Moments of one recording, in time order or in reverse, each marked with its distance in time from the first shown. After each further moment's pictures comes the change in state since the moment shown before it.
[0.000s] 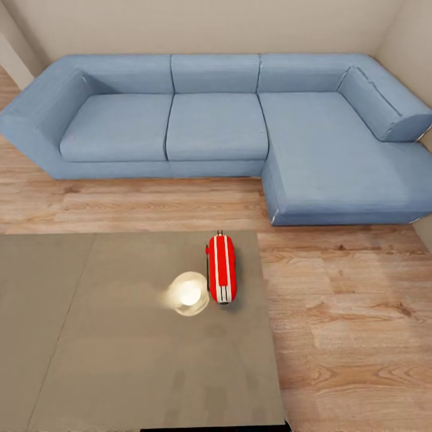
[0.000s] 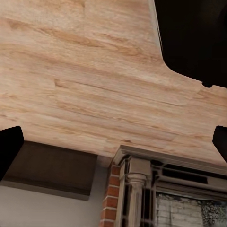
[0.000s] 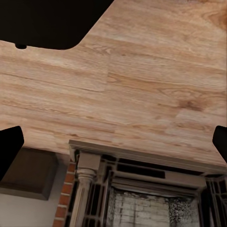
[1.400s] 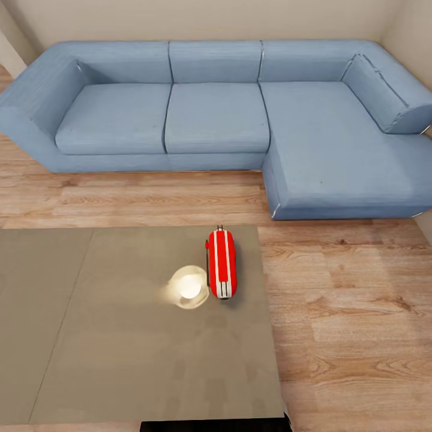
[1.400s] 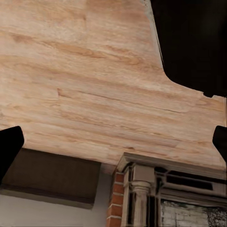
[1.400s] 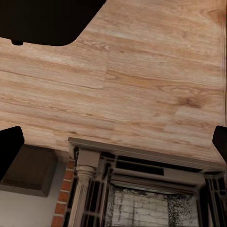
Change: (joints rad) left arm 0.000 0.012 -0.013 -0.067 -0.011 0.003 0.001; right arm -0.002 -0.017 -0.001 -0.030 0.000 0.007 0.004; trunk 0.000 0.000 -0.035
